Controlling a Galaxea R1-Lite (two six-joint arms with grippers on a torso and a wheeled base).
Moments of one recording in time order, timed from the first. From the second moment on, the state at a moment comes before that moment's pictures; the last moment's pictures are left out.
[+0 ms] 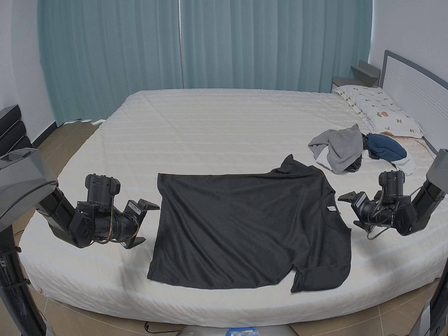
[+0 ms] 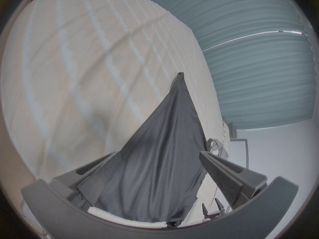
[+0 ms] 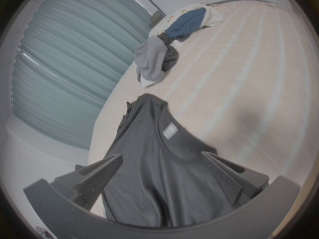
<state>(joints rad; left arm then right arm) -0.17 2.07 -0.74 -0.61 -0.23 -1.18 0.00 2.06 -0.65 -0.77 0.16 0.88</state>
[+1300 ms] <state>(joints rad) -0.19 1.95 -0.53 -0.63 -0.15 -1.01 0.10 1.89 -0.33 -0.88 0.22 0.90</state>
